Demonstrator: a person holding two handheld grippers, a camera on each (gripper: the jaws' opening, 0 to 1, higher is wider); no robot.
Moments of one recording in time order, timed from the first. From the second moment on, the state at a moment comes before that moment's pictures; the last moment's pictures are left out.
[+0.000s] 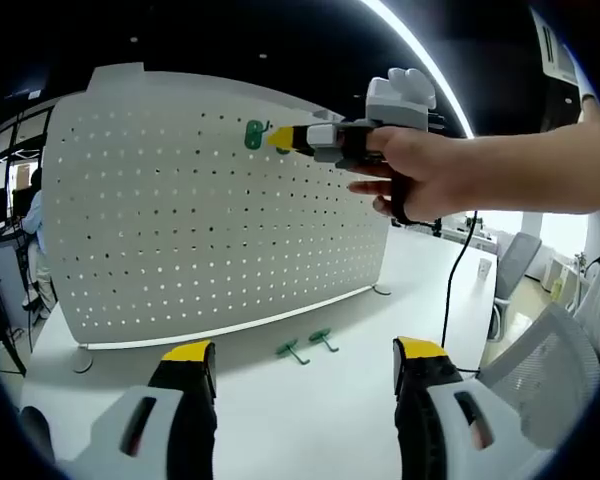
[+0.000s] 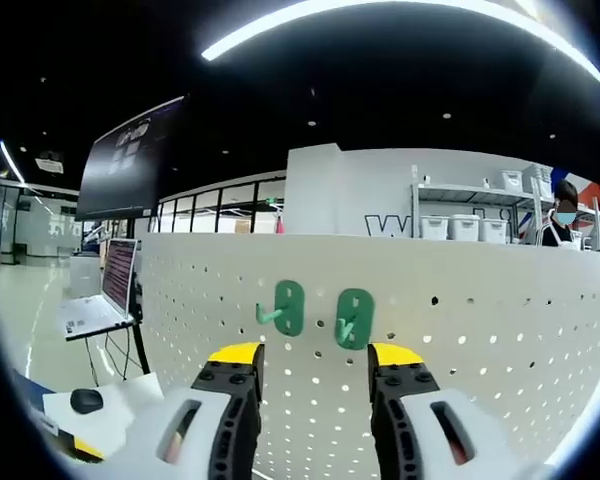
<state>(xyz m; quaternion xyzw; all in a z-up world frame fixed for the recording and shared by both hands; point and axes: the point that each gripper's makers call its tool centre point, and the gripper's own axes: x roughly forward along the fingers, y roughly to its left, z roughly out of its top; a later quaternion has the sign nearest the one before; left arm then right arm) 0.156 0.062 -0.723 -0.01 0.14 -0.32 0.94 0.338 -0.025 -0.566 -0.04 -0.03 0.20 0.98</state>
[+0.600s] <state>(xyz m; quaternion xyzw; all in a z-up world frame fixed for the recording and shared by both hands) 0.157 0.060 -0.721 -0.01 0.14 -0.33 0.93 0.318 -0.034 -0.570 -0.04 -0.05 0.26 0.96</state>
